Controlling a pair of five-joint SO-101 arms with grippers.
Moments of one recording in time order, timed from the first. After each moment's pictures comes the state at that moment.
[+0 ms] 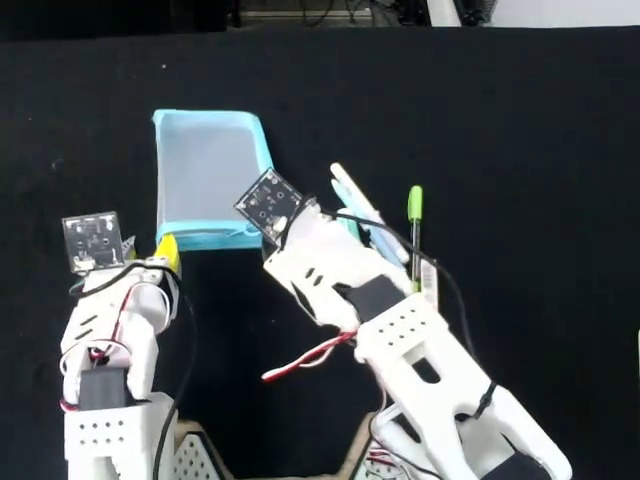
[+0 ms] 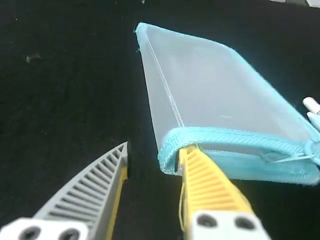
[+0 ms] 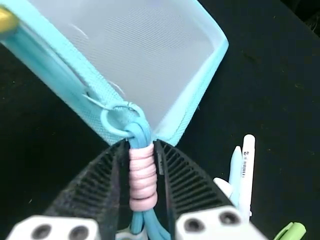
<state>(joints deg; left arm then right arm) -10.4 -93.2 88.0 39.6 2.5 -31.6 -38.0 59.0 28.5 22.0</state>
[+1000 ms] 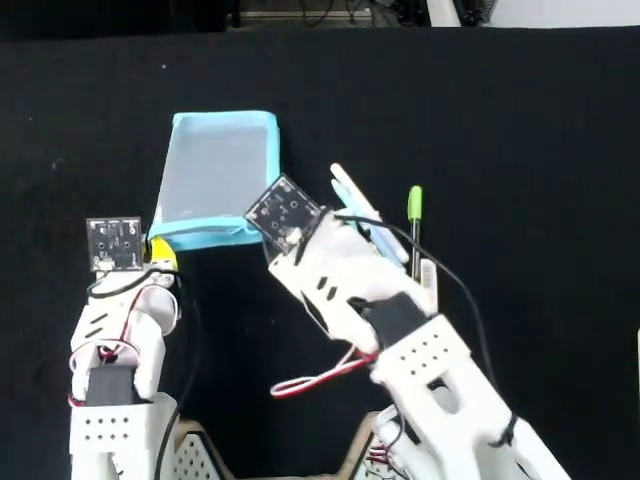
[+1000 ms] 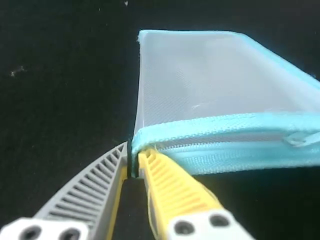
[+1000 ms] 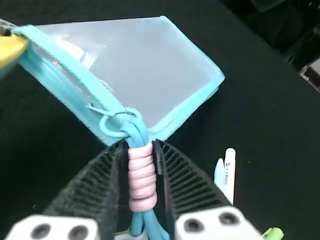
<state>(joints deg) -9.1 -93.2 88.2 39.5 -2.1 -31.6 -51.3 60.9 32.8 22.0</state>
